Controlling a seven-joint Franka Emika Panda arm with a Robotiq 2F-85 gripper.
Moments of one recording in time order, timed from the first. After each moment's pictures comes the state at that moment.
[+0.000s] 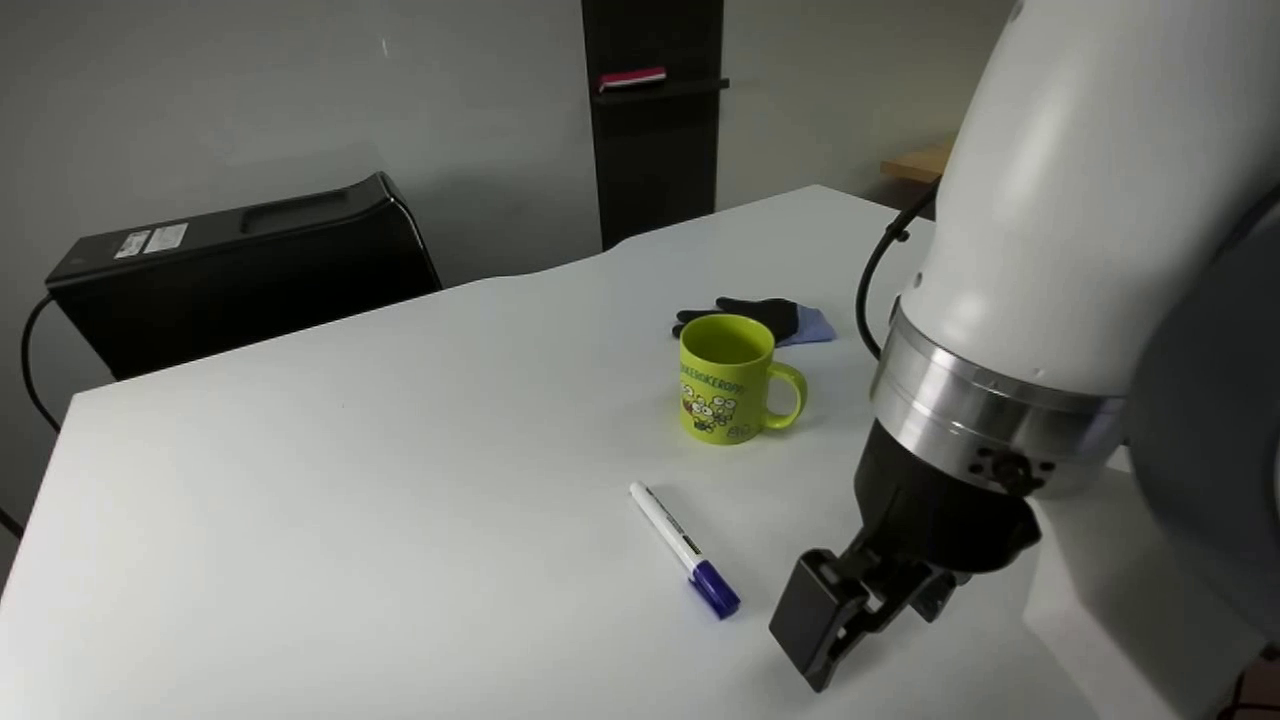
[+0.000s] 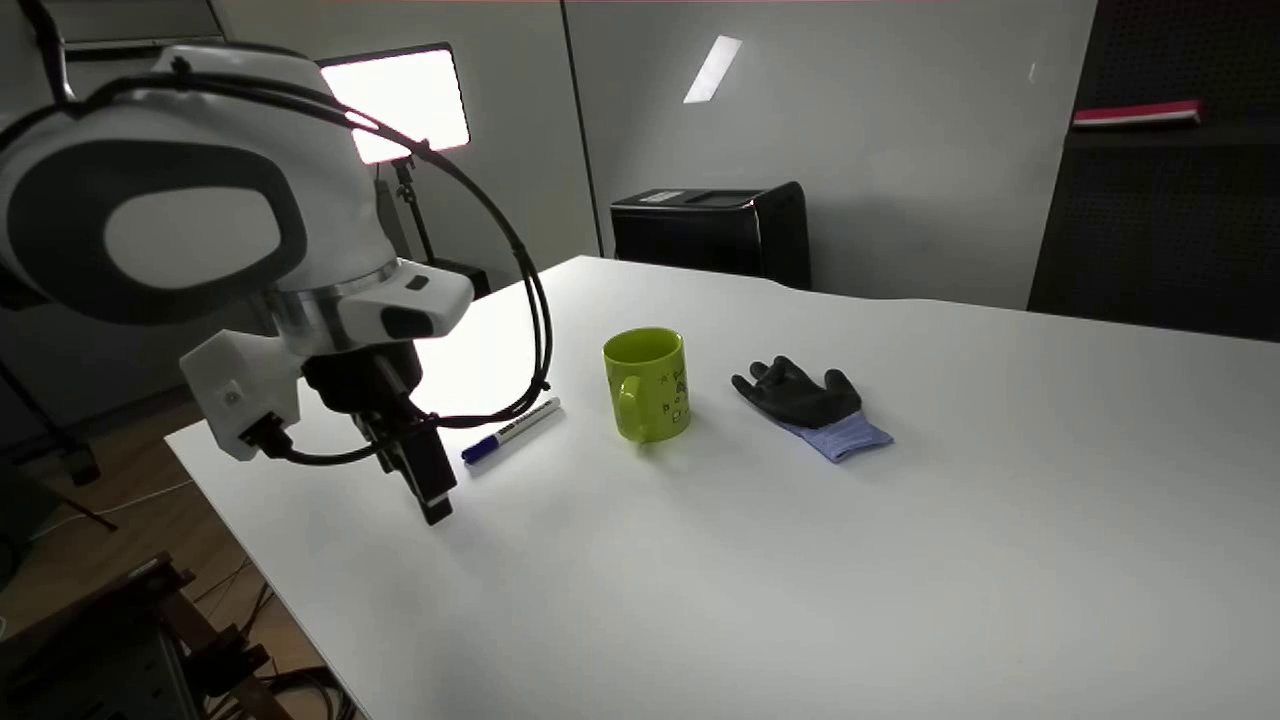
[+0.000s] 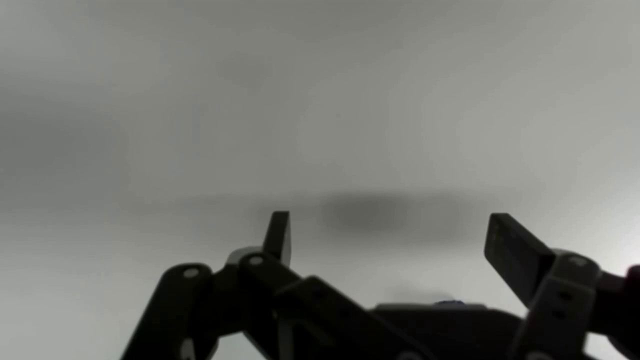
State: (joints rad) arm 0.25 0.31 0.21 -2.73 0.33 3.10 0.21
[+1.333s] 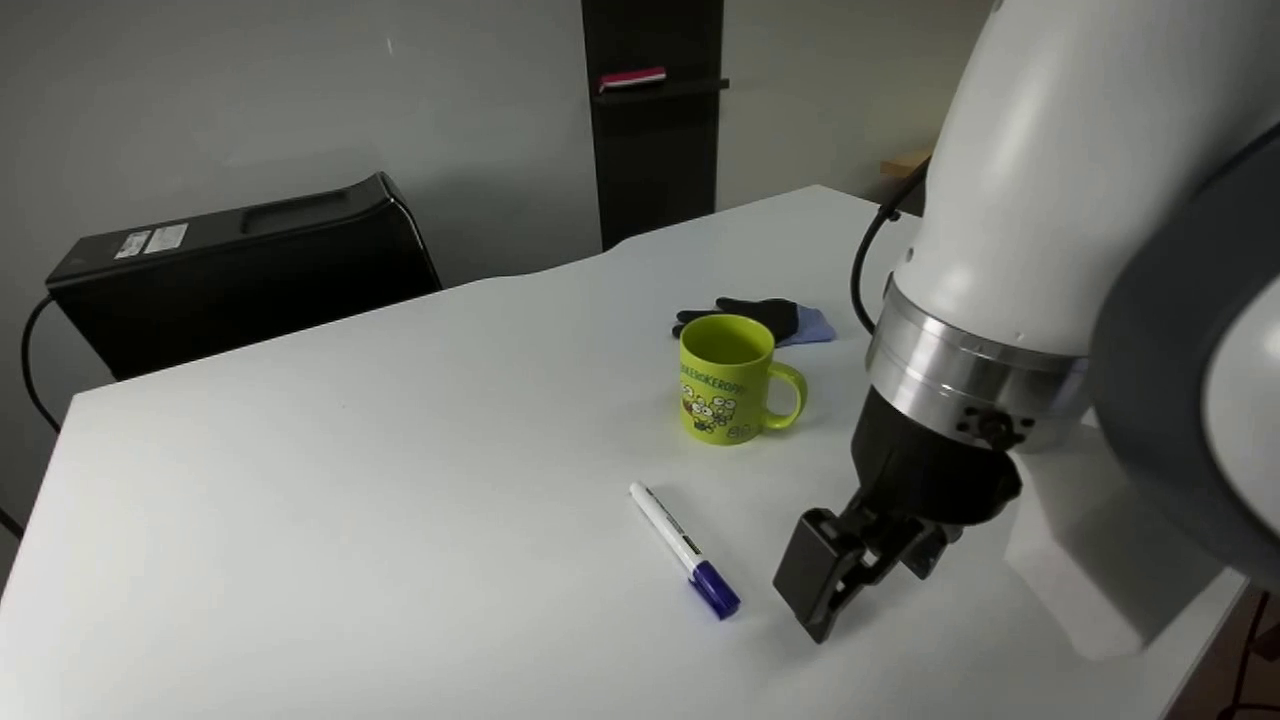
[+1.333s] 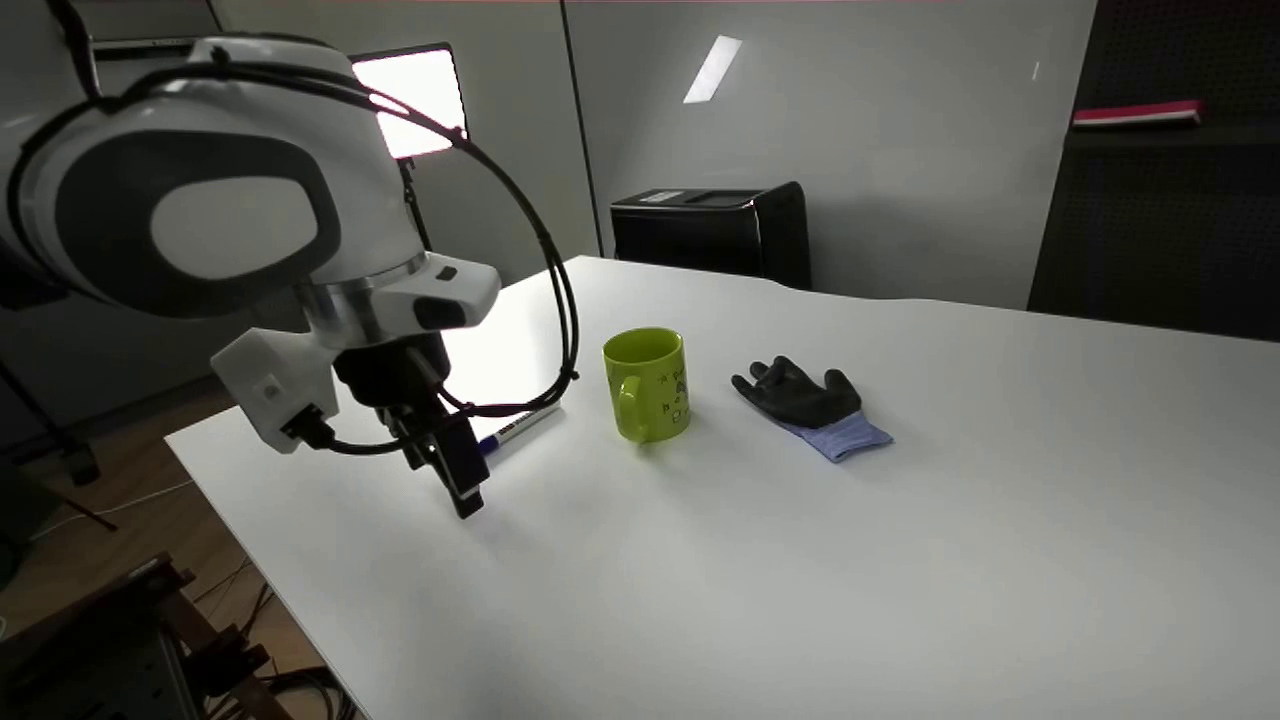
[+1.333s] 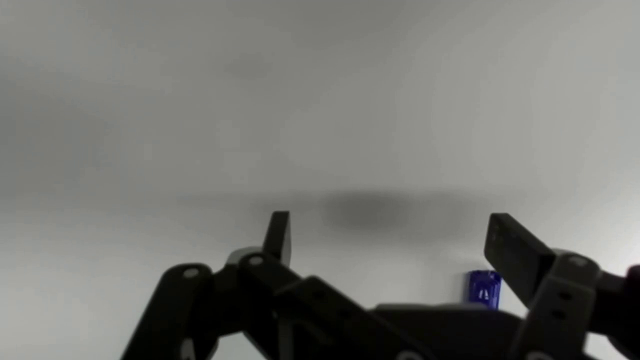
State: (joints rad) arm 0.27 0.31 0.13 -2.71 0.25 3.09 0.22
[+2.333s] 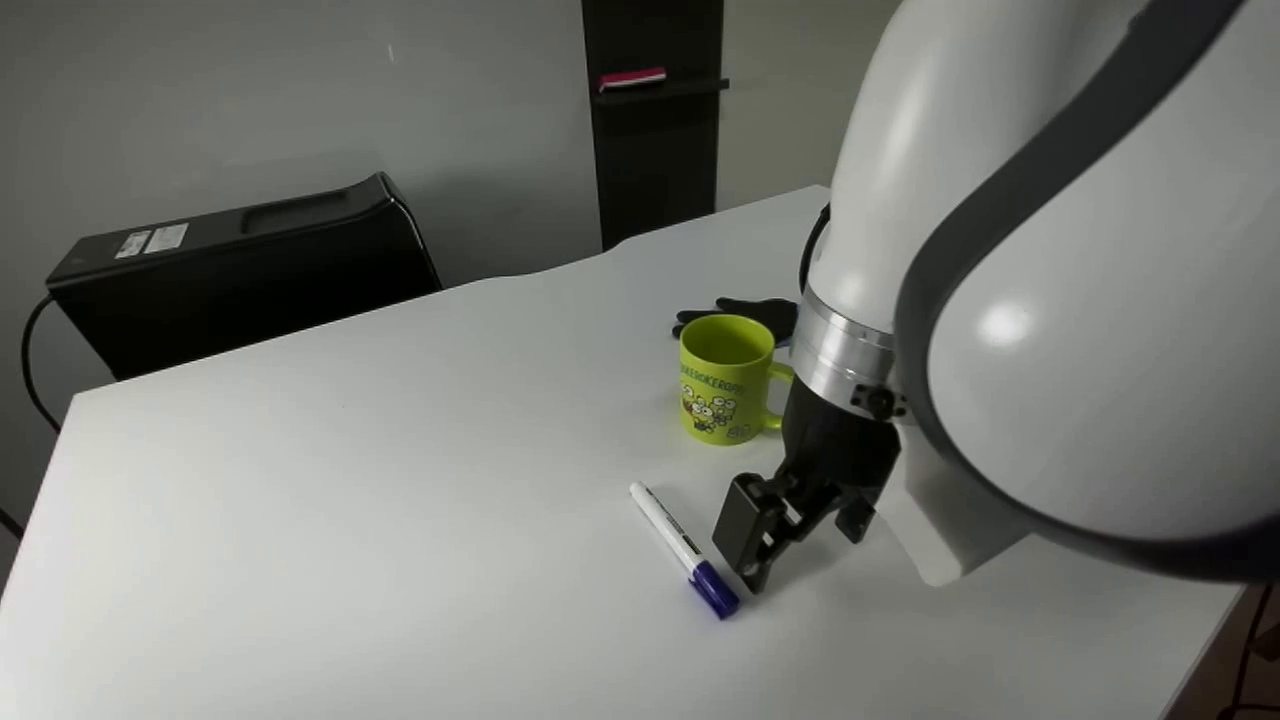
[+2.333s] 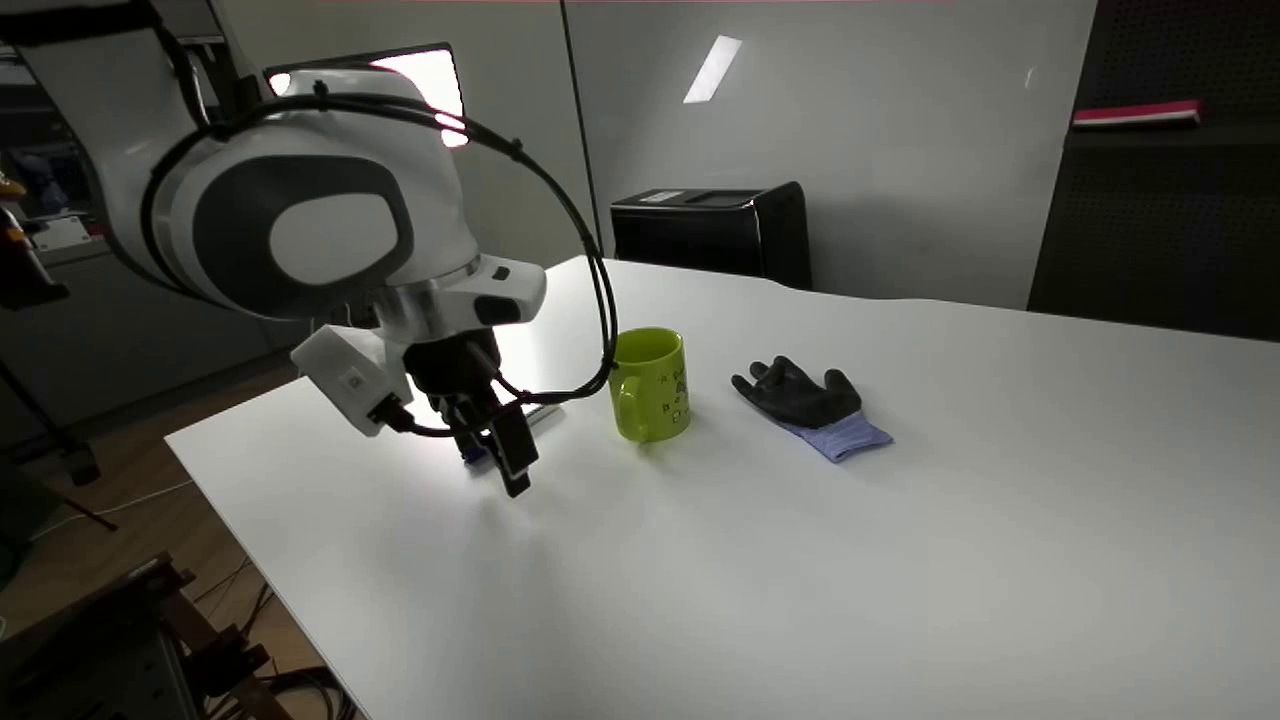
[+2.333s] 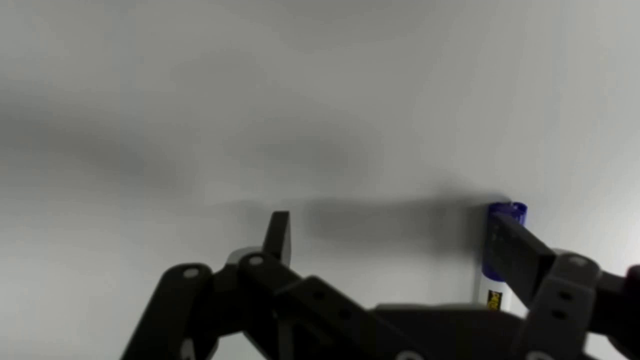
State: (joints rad) arm 0.29 0.42 0.08 -2.57 0.23 3.09 0.22
